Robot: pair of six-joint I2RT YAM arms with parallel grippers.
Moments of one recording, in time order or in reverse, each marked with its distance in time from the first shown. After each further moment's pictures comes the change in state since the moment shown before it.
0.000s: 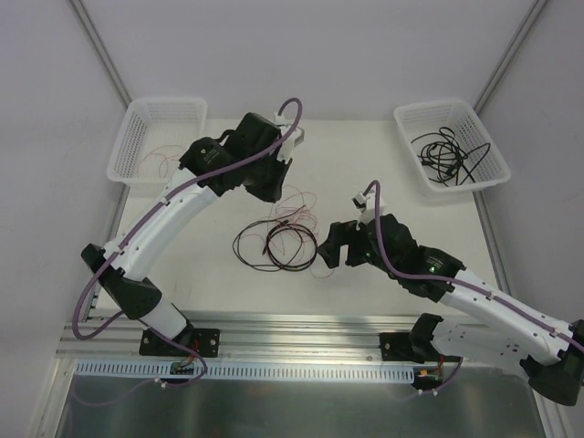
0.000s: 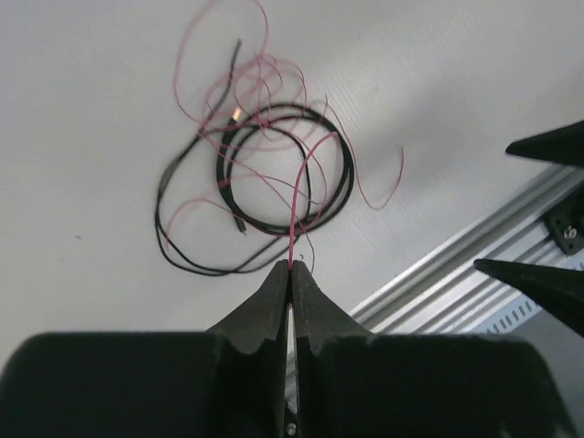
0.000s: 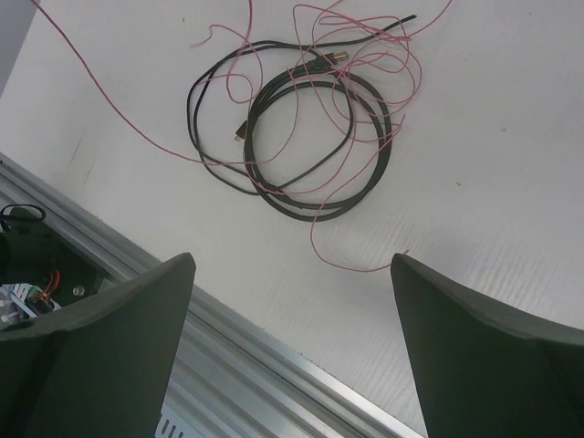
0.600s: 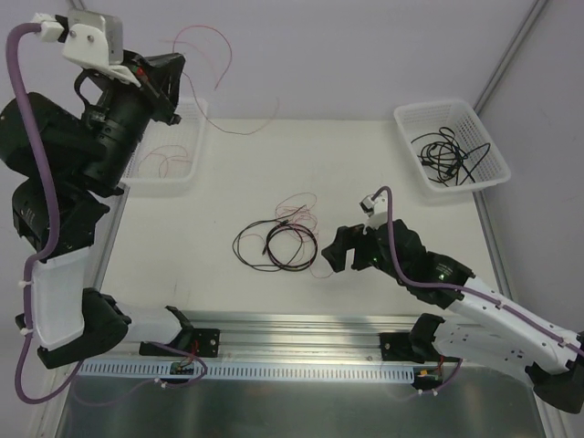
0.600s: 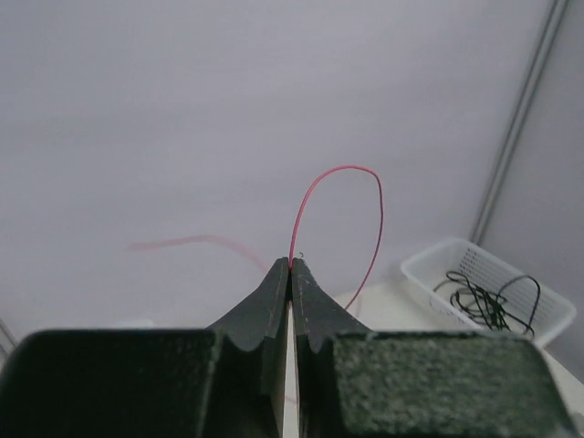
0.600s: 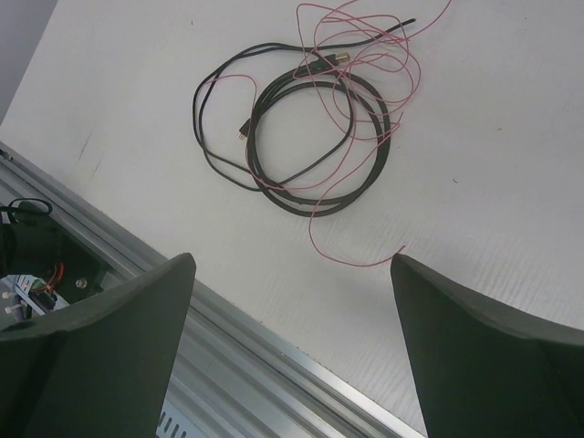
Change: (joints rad) left arm 0.001 -0.254 0.500 0.449 -0.380 0.248; right arm 0.000 -0.078 -0.043 0.004 -0.010 -0.013
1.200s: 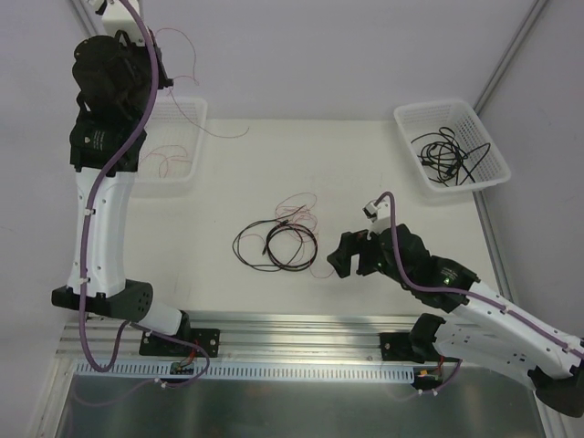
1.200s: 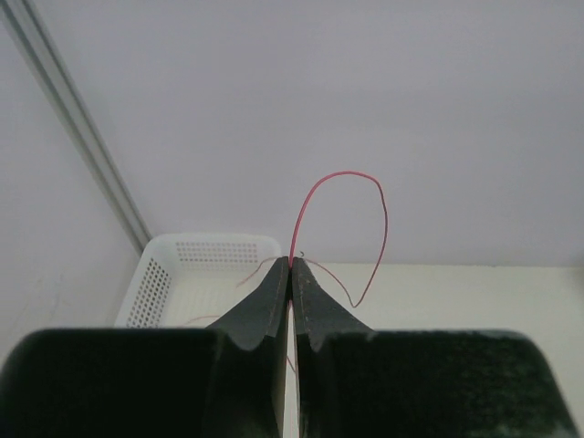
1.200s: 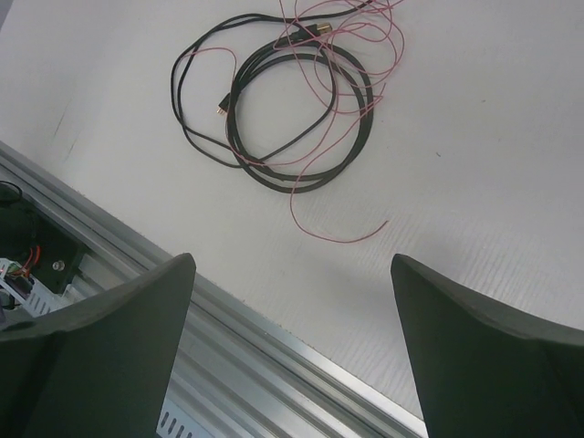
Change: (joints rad) left arm 0.546 0.163 -0.168 0.109 0.137 -0.074; right arm 0.000 -0.050 -0.022 -0.067 0.004 -0.008
